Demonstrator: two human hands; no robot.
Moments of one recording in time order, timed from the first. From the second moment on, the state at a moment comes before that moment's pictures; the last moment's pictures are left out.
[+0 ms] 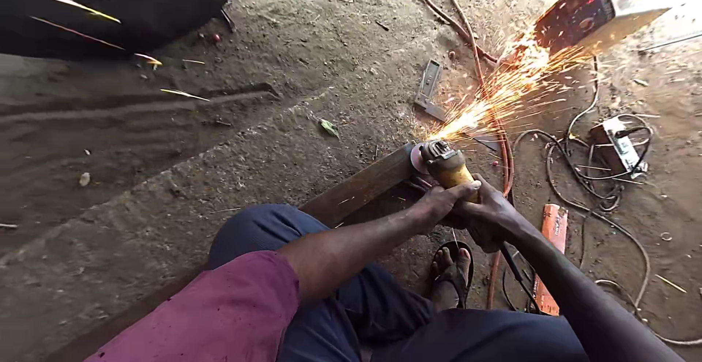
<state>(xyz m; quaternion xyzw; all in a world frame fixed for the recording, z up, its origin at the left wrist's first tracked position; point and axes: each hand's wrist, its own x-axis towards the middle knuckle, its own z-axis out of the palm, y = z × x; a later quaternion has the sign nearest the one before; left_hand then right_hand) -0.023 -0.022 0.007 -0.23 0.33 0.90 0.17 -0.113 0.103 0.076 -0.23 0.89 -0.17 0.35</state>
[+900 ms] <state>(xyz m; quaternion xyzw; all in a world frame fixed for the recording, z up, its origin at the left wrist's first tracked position) -0.030 -0.046 0.013 -0.22 0.35 0.89 0.18 -0.125 0.082 0.082 -0.23 0.88 -0.18 0.38</state>
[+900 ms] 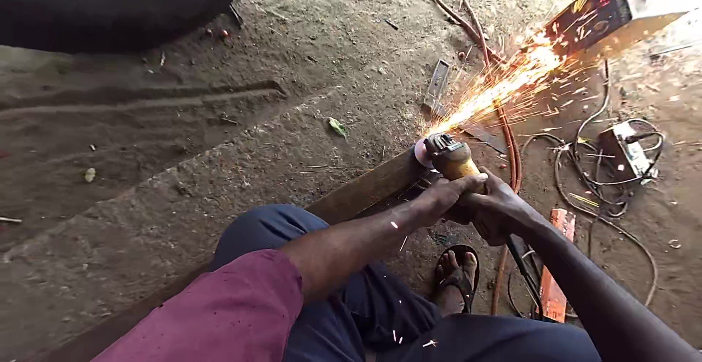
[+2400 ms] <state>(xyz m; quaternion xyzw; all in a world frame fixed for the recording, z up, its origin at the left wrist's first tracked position) -0.026 -0.043 0.019 -0.20 0.32 0.90 0.20 -0.130 0.088 0.088 -0.22 0.88 -0.15 0.39</state>
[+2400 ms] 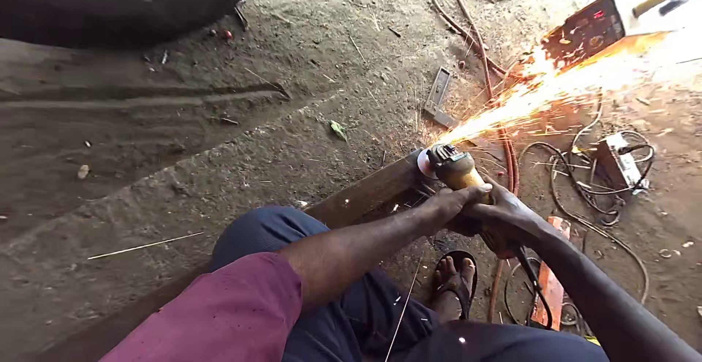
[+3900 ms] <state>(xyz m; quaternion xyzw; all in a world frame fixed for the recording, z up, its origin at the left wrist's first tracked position) -0.025 -0.049 0.031 -0.17 0.30 0.91 0.22 -0.134 0.078 0.110 -0.22 0.88 -0.11 0.40</state>
